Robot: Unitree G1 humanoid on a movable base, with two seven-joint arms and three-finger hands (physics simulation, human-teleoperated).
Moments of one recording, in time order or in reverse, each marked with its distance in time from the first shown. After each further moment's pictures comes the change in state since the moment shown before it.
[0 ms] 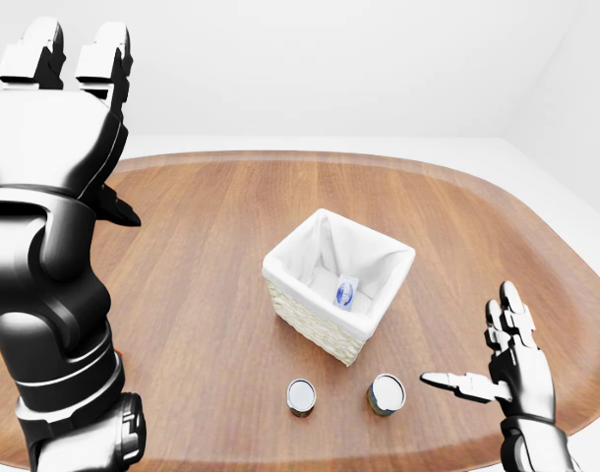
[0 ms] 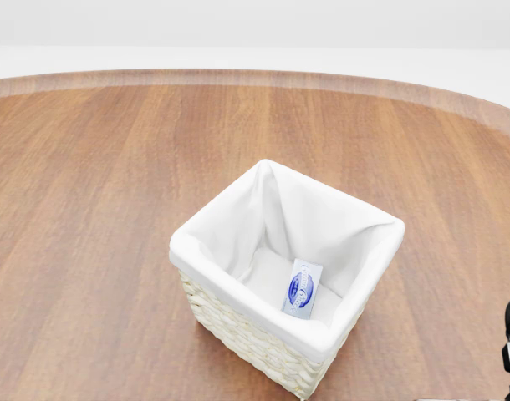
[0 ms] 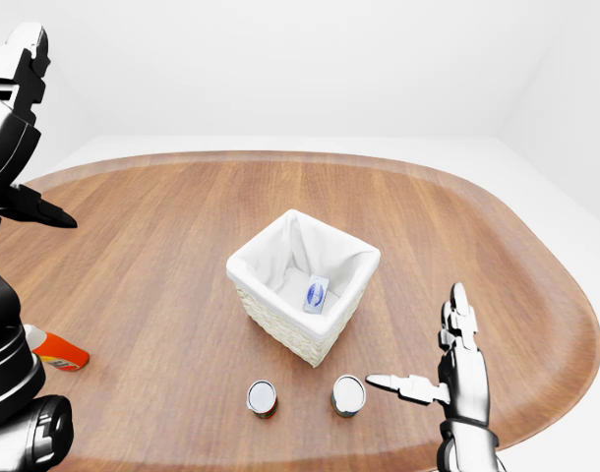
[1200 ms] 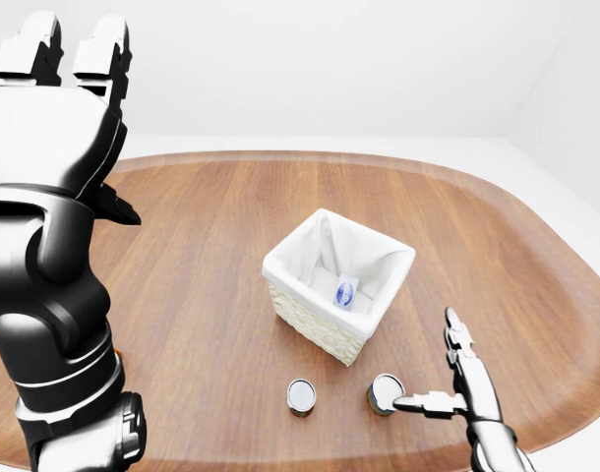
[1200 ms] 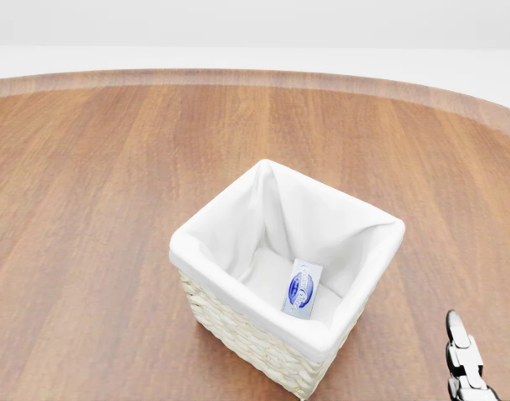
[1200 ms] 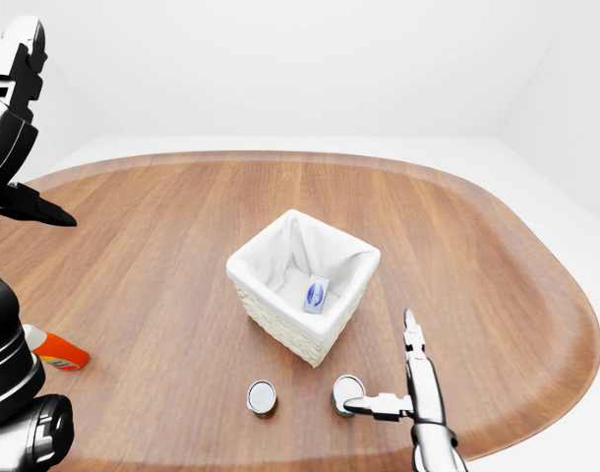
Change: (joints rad) left arm -0.004 -0.001 0.000 -0.011 -0.004 0.000 0.001; right arm 0.032 -0.063 0.152 0.226 -0.188 0.000 -0.051
